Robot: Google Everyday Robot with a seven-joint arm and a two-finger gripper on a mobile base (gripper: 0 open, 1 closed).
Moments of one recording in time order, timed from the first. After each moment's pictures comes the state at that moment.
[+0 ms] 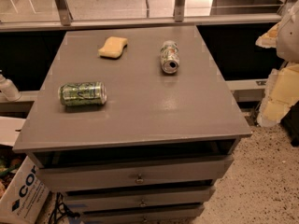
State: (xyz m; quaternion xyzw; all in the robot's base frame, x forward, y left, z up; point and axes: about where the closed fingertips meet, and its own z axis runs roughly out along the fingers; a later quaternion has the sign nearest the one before) arm 0.438 -0.217 0.976 -0.60 0.78 -0.03 0.16
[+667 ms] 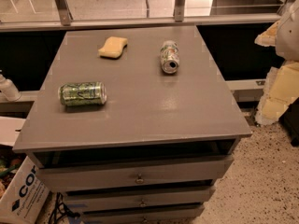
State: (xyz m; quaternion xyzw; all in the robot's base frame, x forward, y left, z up) arm 0.441 -0.215 0.978 -0.60 0.78 -0.03 0.16
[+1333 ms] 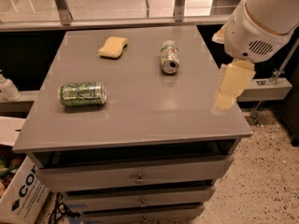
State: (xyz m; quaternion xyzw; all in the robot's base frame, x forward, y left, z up) arm 0.480 -0.146 0.960 -0.64 0.75 -0.02 0.19
